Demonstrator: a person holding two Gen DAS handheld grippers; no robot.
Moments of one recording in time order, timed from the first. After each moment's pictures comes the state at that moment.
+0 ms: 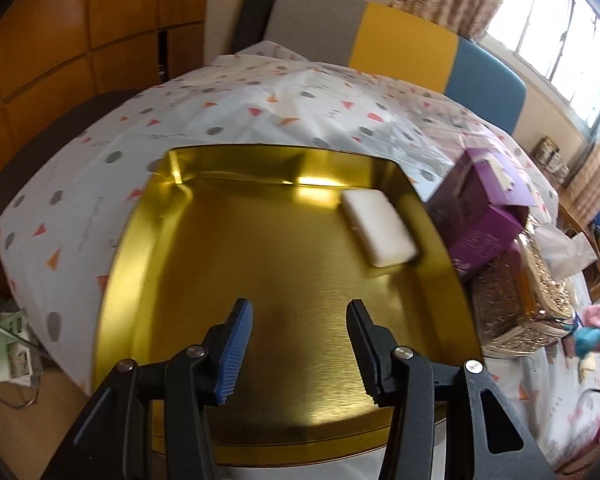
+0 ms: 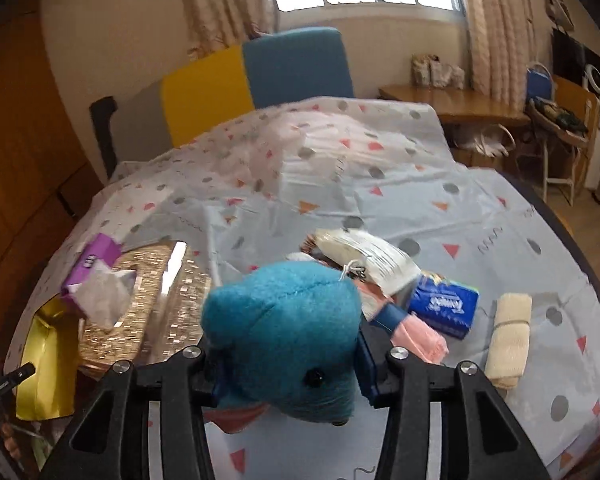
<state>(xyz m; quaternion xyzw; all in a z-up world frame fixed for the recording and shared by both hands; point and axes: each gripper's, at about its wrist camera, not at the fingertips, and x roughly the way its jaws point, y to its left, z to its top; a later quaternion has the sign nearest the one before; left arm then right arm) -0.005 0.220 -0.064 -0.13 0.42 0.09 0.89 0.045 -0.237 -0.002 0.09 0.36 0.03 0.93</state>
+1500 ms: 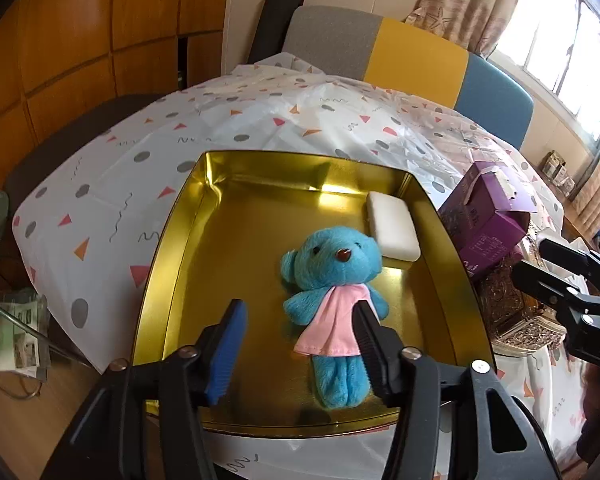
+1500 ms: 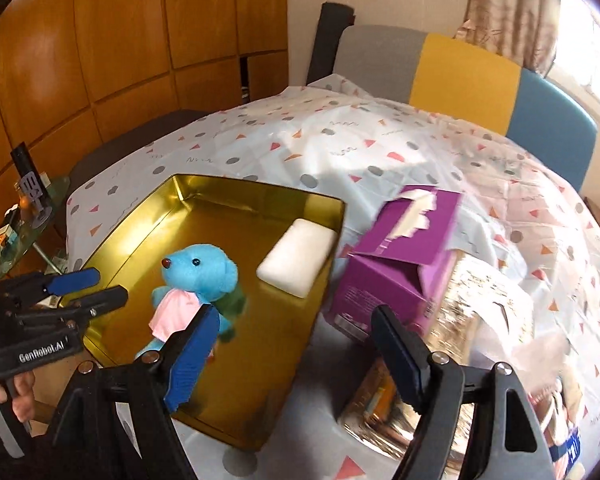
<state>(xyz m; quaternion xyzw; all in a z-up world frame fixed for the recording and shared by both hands) -0.032 0.232 -0.056 -0.13 0.40 0.11 0.90 0.073 0.045 -0.026 -0.14 0.38 0.30 0.86</state>
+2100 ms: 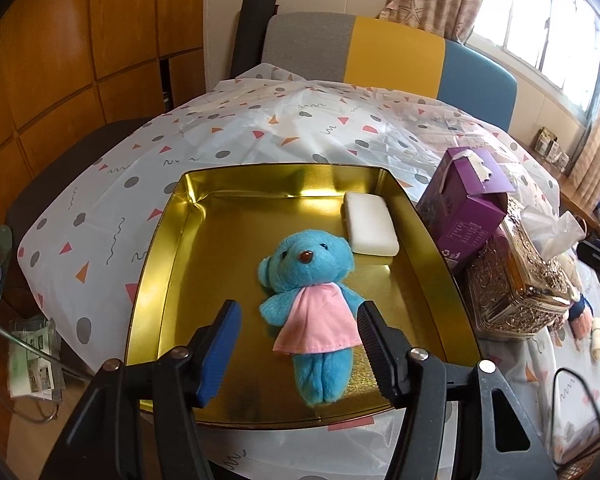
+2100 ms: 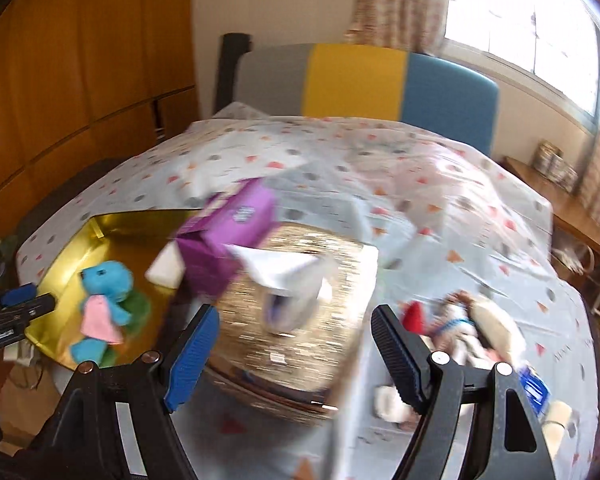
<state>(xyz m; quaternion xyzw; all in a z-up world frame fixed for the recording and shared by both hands) -0.032 0.200 -0.045 -0.08 0.40 0.10 0.91 0.069 -0.089 -0.003 -0.08 0.36 0.16 0.92</state>
